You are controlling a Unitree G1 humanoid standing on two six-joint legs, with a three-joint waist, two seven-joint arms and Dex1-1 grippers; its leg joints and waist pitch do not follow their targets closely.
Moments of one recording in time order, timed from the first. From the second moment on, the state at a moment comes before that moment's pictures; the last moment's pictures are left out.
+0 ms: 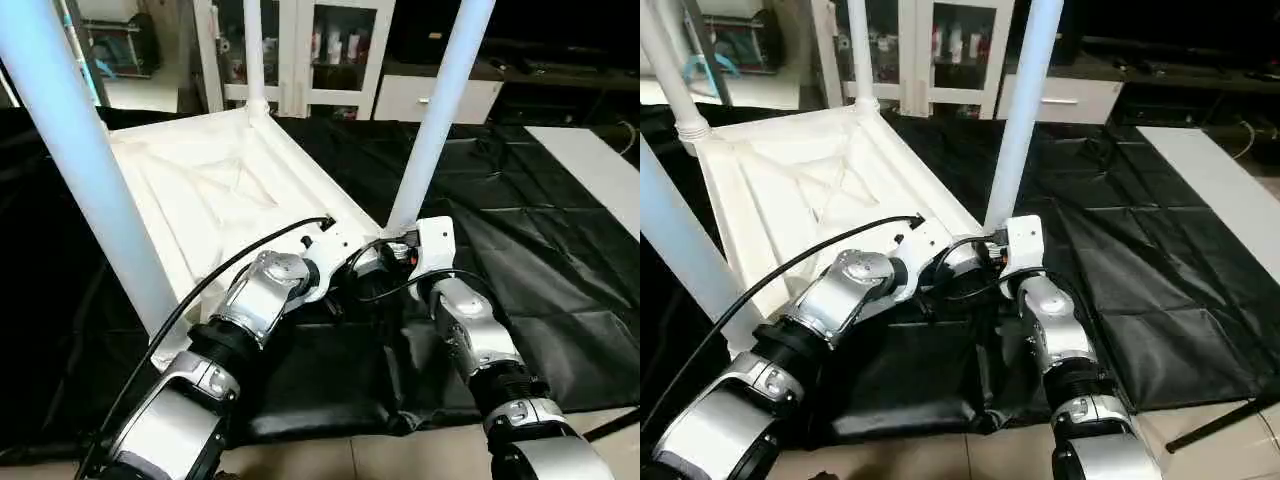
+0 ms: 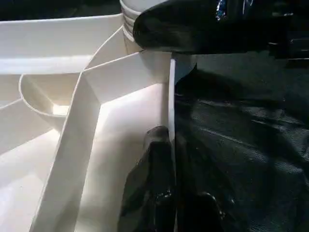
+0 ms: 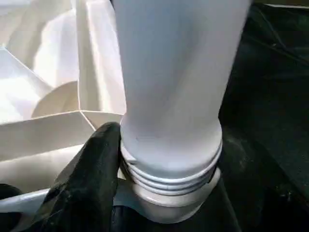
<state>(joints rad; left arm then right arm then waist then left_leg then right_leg) -0.73 0.06 -0.32 0.67 0.15 0.38 -0.62 -0.54 -0.08 -0.04 0.78 0.14 0.00 0.27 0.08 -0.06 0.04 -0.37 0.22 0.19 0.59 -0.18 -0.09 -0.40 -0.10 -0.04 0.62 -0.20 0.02</state>
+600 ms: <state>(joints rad) -0.63 0.31 -0.34 0.49 0.08 0.30 -0.96 -0.36 -0.46 0.06 0.38 0.26 0.13 0.96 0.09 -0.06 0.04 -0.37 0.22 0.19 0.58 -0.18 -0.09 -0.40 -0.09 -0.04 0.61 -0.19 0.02</state>
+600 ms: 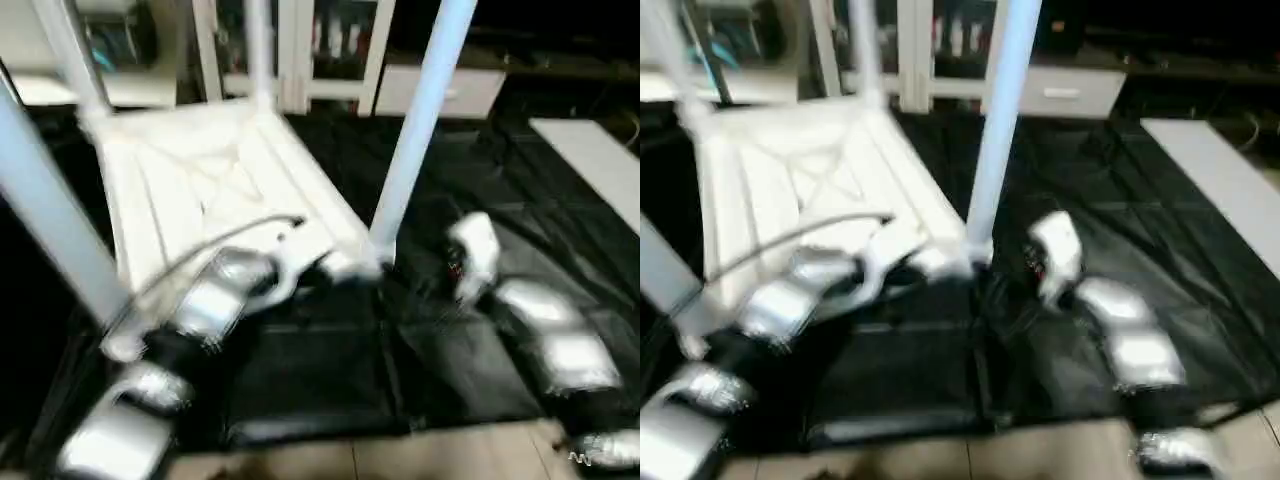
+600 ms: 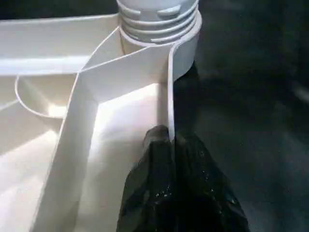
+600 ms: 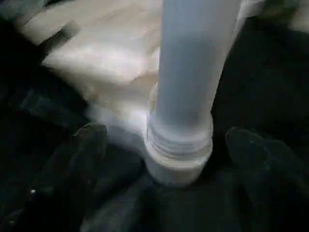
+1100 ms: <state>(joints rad) -0.56 0.42 -0.42 0.33 -0.01 0.33 -1.29 -0.36 -0.57 0.21 0.31 0.24 0.17 1.23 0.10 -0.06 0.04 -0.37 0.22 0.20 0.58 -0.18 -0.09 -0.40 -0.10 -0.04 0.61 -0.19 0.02</state>
